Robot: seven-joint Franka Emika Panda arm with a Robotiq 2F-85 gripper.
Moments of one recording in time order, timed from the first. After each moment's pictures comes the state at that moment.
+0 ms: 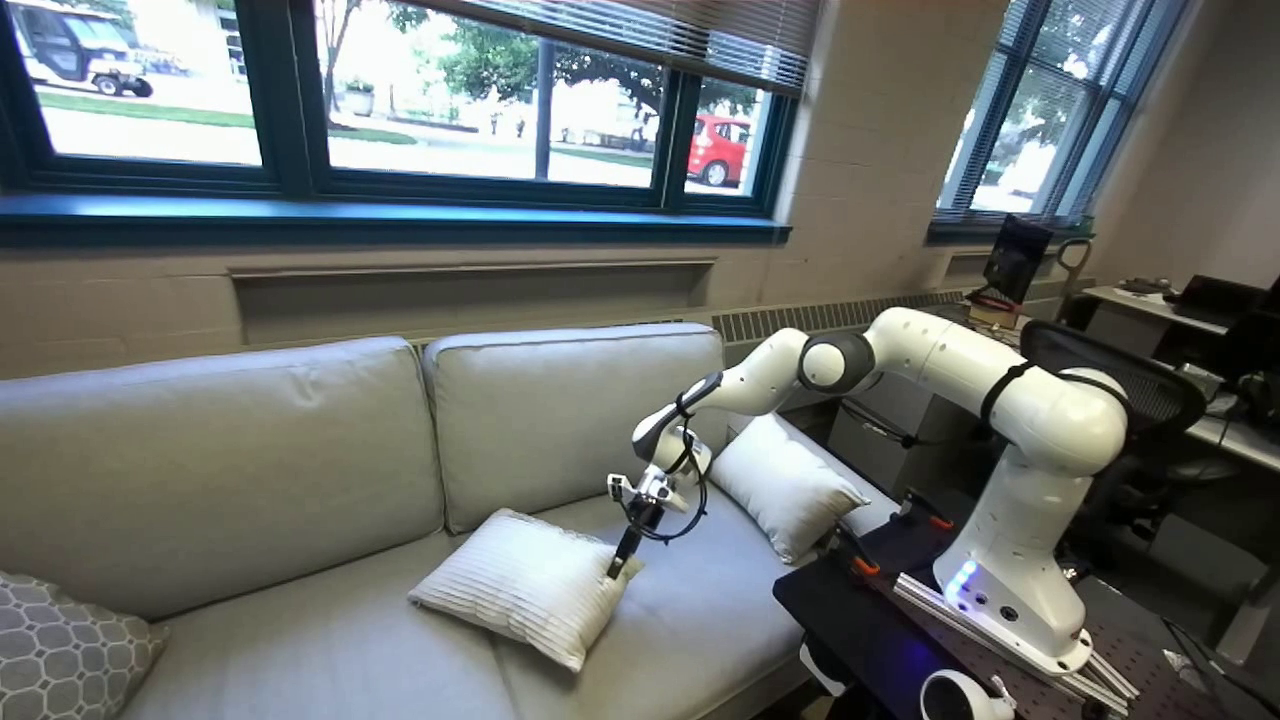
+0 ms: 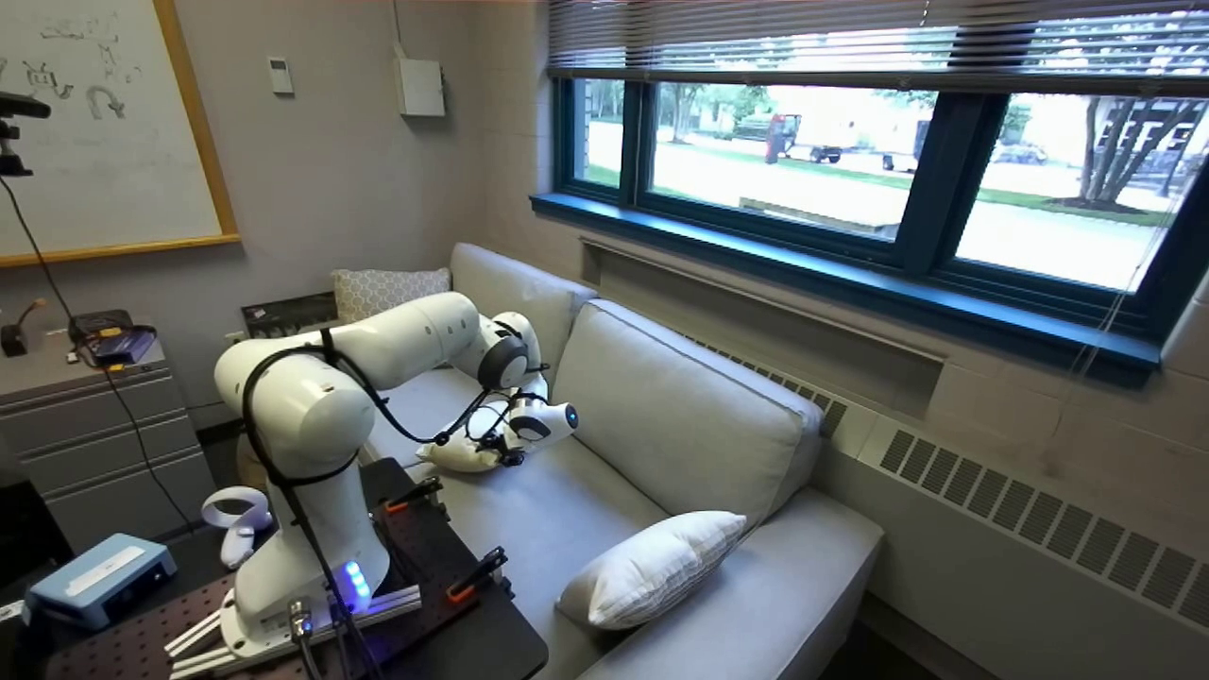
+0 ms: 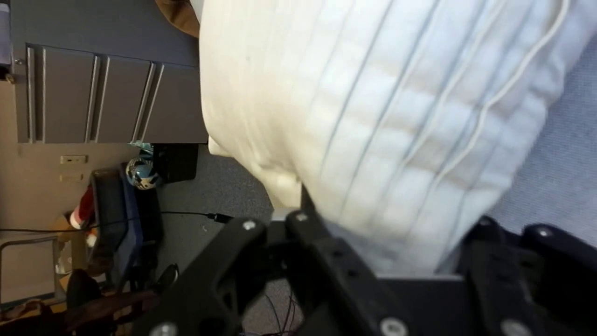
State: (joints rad) arm 0.23 1.48 0.24 -1.25 0.87 2.26 1.97
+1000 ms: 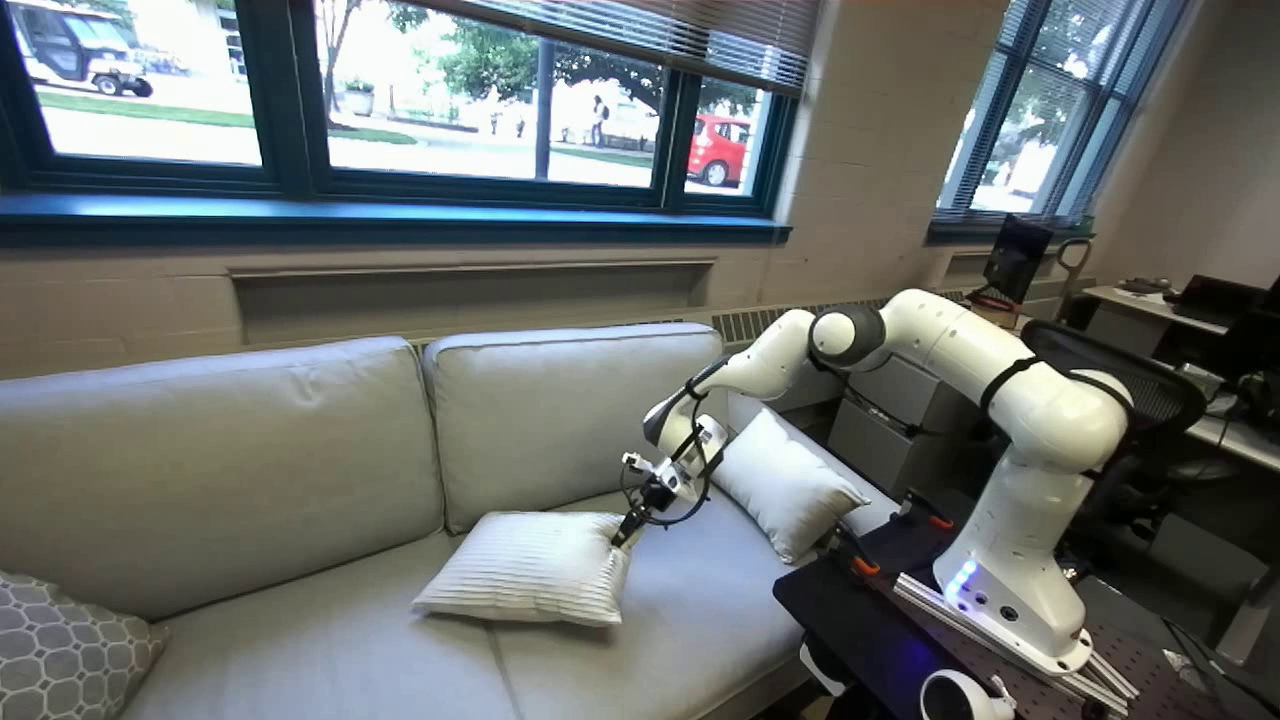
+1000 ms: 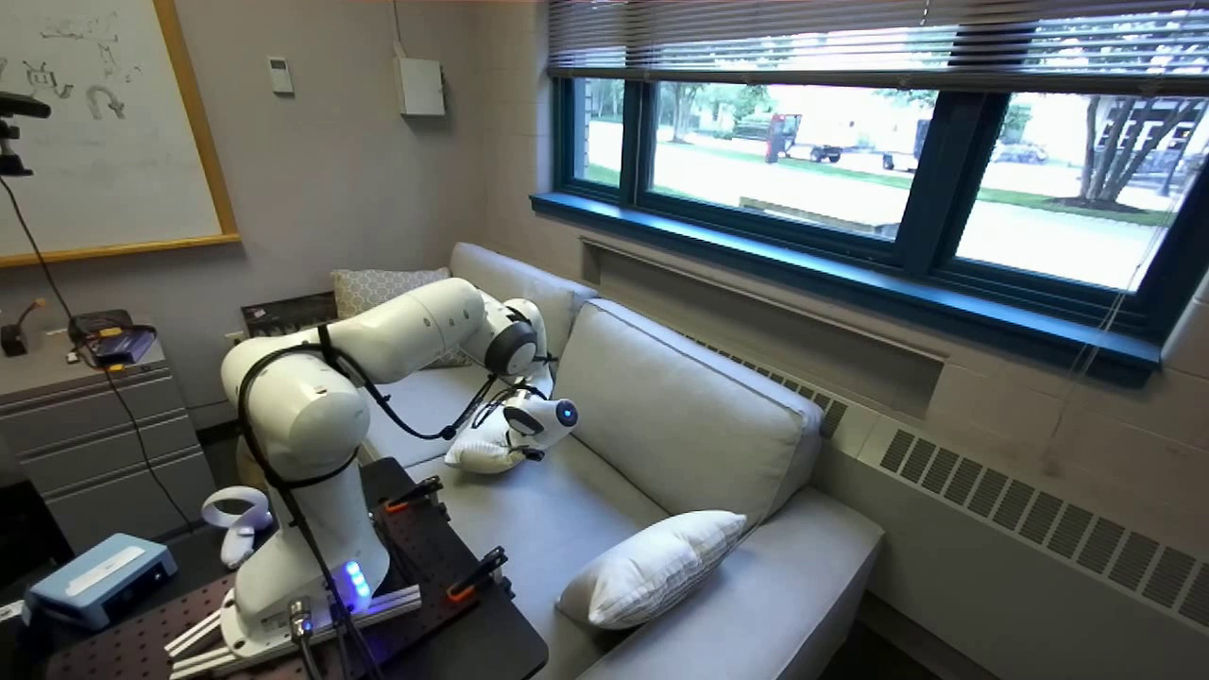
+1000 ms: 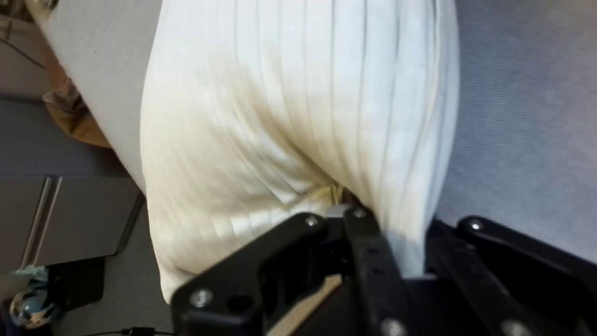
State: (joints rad) arm 0.15 1.35 0.32 -1.46 1.12 2.69 1.79
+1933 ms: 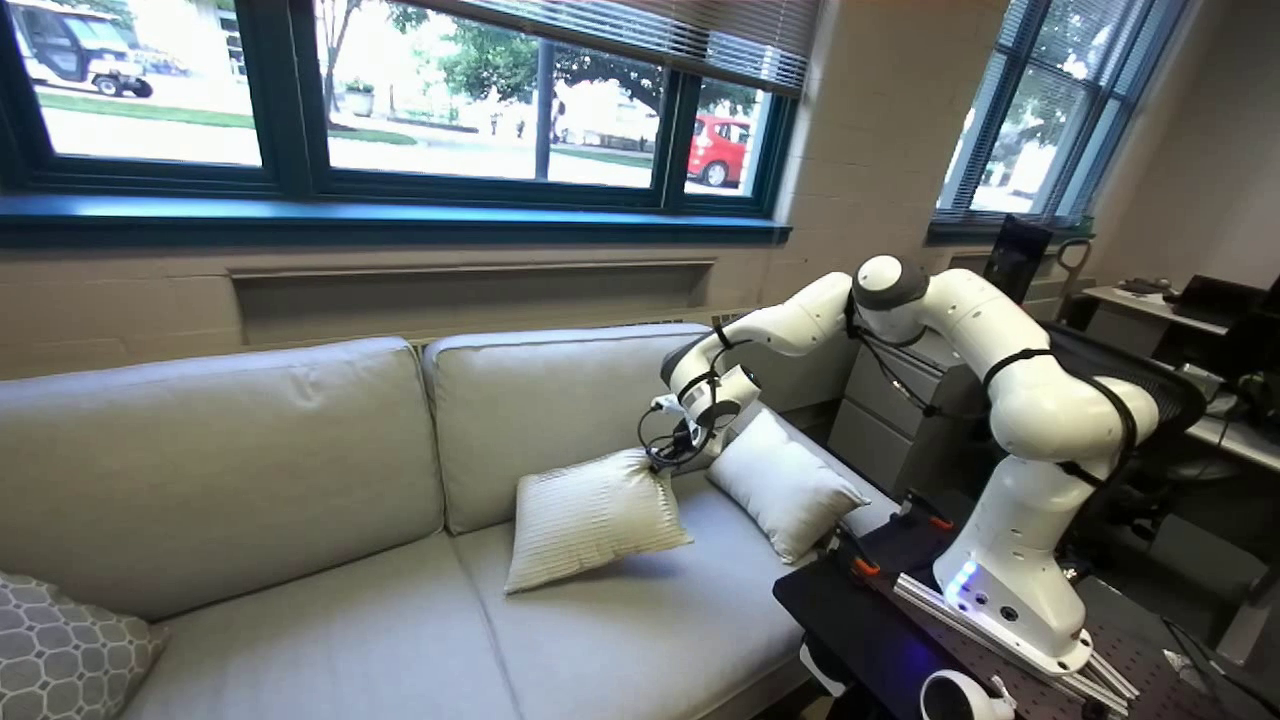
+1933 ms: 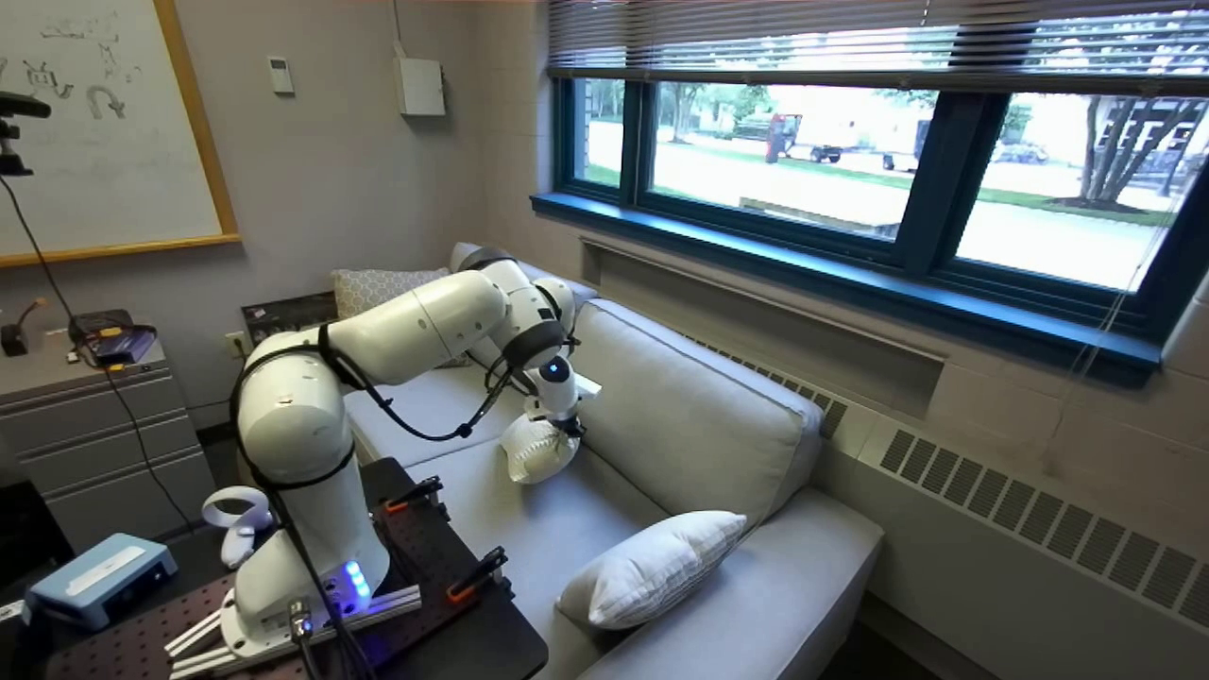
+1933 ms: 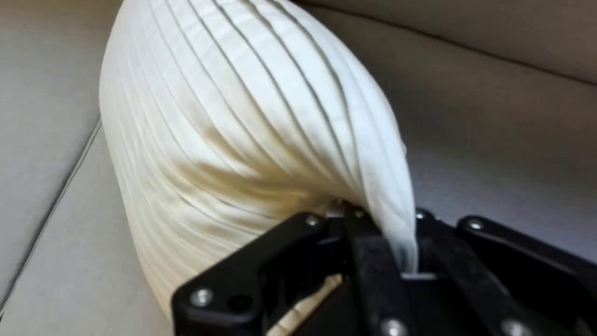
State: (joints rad) arm -0.20 1.20 0.70 -1.69 1.28 3.47 1.47
